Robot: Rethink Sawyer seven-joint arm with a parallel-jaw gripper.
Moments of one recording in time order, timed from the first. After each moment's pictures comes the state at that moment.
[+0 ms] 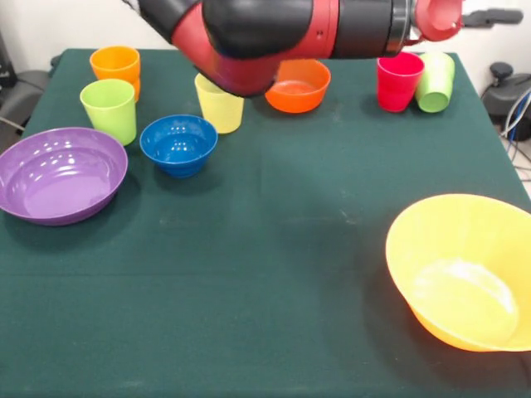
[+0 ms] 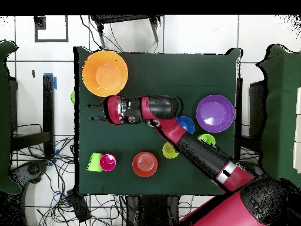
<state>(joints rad) -0.95 -0.02 1.07 1.82 0.24 0.77 2.13</state>
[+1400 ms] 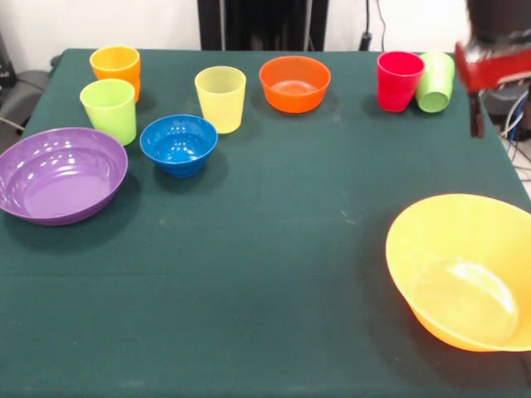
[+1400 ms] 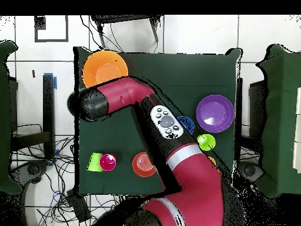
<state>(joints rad) -0.35 -0.60 0.66 1.53 -0.45 0.68 2.13</state>
